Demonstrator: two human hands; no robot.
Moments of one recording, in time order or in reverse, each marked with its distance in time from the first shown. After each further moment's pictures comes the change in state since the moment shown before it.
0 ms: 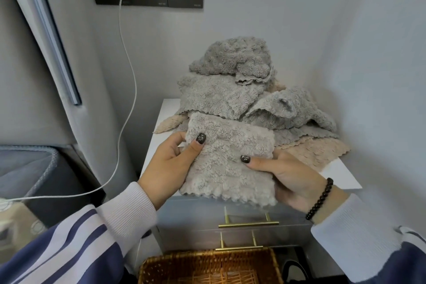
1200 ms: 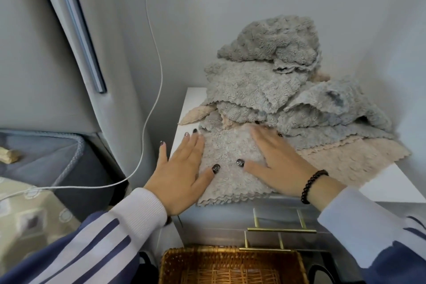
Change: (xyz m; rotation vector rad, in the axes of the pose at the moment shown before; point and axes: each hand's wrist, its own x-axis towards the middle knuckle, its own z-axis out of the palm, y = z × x) left_hand 0.016 -0.051 -0.063 1.445 -0.183 0.021; right_hand 0.082 0.027 0.007 -1.677 0.018 -0.372
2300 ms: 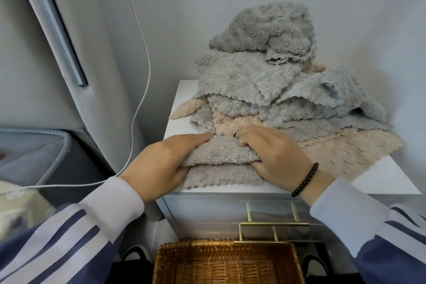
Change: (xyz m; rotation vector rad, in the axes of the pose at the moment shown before) left_hand 0.006 -0.022 -0.012 -0.127 0.321 0.435; right_hand 0.003 0.007 0.001 -0.042 0.532 -0.591
